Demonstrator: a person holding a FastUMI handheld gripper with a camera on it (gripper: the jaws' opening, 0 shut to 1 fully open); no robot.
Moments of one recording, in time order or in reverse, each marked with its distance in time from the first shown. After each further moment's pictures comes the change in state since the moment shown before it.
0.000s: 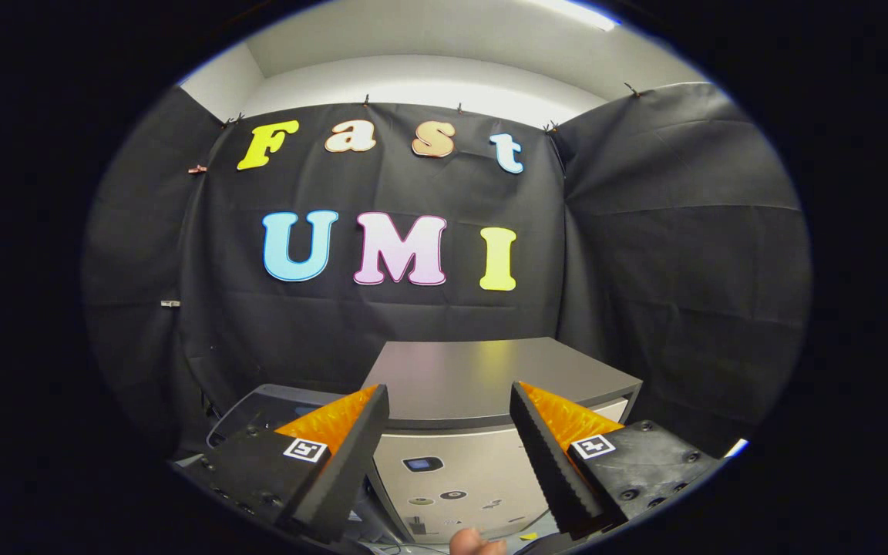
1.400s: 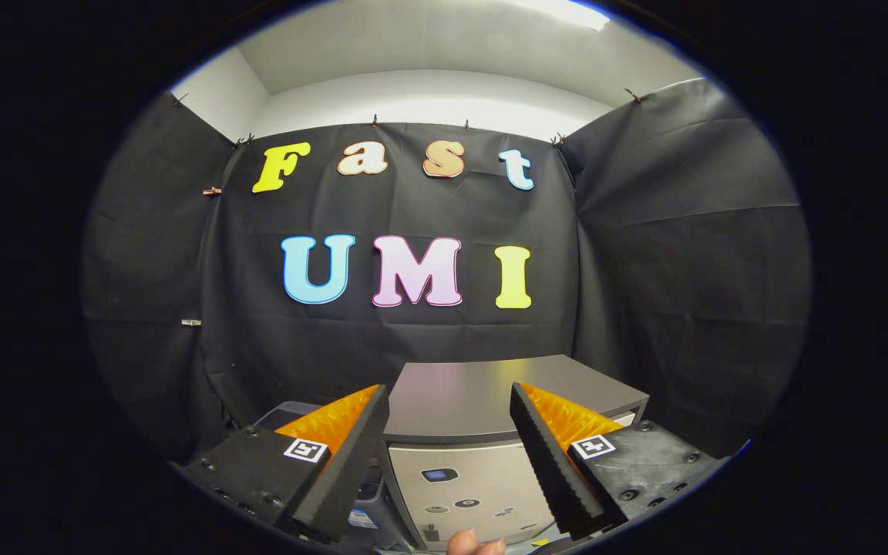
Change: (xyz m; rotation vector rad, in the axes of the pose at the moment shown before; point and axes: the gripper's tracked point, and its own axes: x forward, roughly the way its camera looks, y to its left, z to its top) arm -0.018 0.002 0.031 0.034 -0.062 0.056
